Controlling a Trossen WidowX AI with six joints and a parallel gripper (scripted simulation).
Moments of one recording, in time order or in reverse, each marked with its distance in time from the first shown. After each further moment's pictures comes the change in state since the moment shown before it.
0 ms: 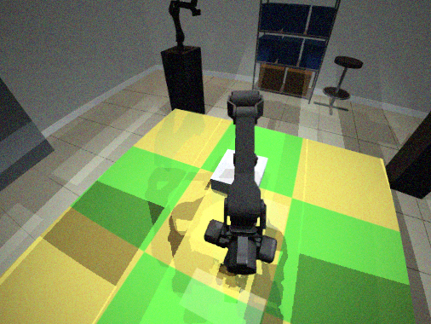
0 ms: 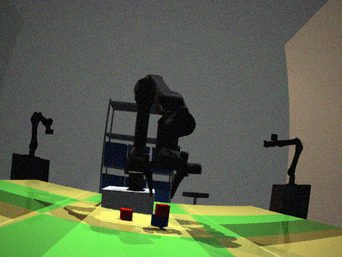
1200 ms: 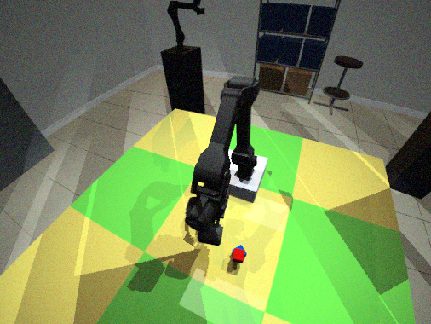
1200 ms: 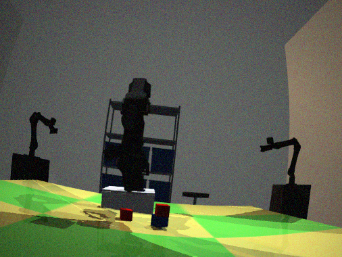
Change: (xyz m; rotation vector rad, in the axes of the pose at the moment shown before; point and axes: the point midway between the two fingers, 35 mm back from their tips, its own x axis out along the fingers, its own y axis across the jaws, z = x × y) arm -0.001 -0.092 -0.056 1.404 -0.021 0.002
